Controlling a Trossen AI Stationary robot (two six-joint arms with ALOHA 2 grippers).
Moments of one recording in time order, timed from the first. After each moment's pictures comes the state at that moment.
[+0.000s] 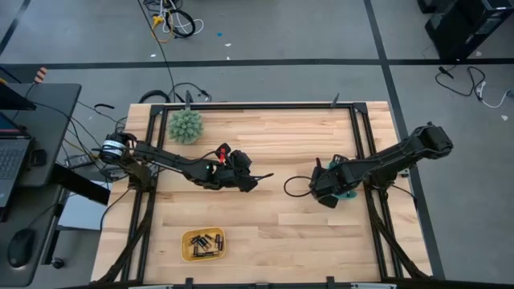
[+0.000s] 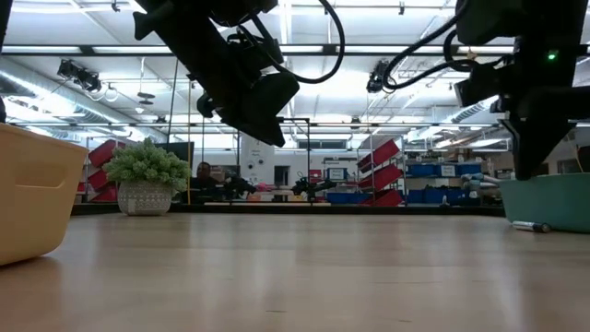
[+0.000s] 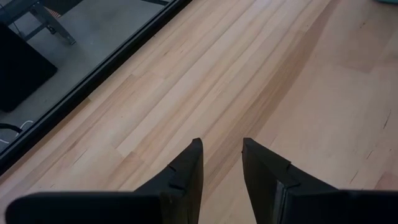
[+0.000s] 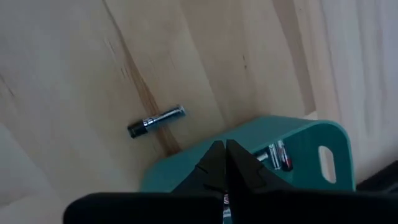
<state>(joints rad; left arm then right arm) -0.14 1.66 1.02 -0.23 -0.77 -0.45 0.28 1.39 0.83 -1.09 0.27 0.68</state>
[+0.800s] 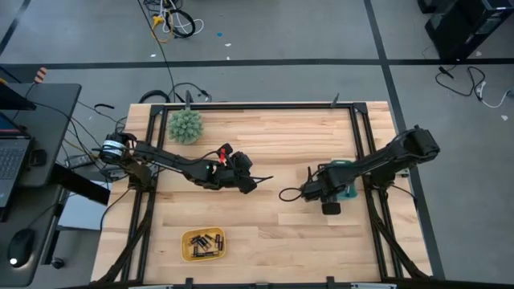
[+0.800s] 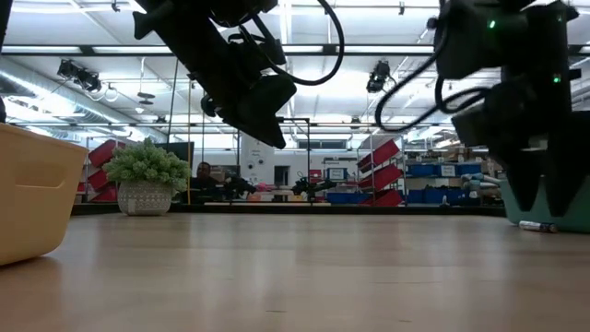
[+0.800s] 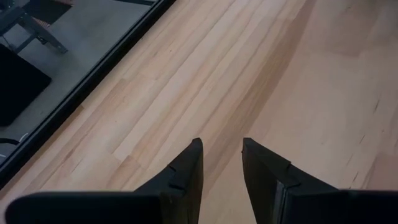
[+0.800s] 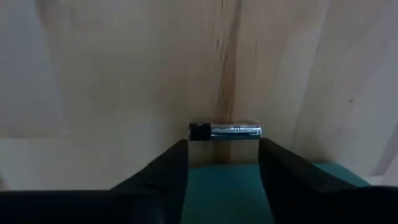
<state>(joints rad) -0.14 1.66 1.02 -0.23 -0.74 -0.37 0.26 1.54 0.83 -0.97 0.08 0.24</state>
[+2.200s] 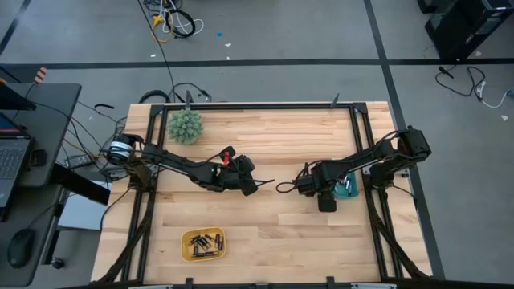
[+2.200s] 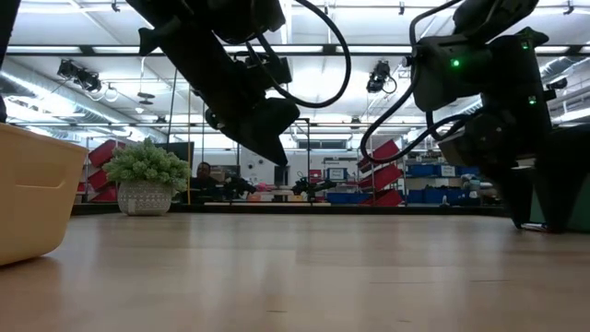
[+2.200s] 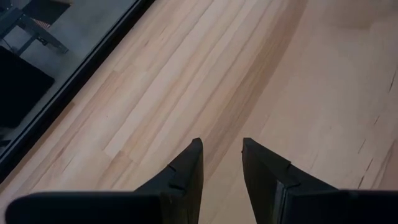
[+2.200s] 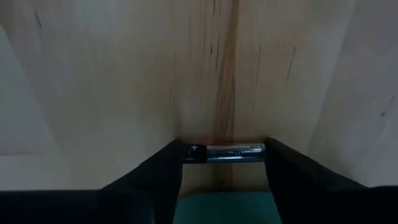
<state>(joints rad) -0.14 1.73 1.02 -0.20 -0.74 -0.35 0.15 1.63 0.83 -0.92 -0.01 0.18</state>
